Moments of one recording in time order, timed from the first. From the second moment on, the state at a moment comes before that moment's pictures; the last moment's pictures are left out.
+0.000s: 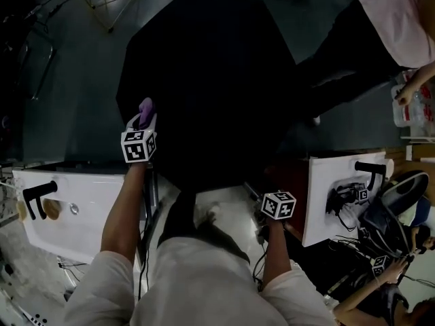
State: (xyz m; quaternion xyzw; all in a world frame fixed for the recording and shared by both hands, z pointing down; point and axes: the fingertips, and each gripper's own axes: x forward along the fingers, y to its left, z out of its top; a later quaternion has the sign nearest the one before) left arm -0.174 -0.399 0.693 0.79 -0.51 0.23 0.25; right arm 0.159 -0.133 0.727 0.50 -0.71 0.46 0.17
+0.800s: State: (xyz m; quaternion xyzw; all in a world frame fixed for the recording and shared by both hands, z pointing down) left arm -0.081 -0.263 0.715 0.81 -0.45 0.24 0.27; right arm 0.156 -0.117 0.711 0.45 -0.78 0.42 0.15
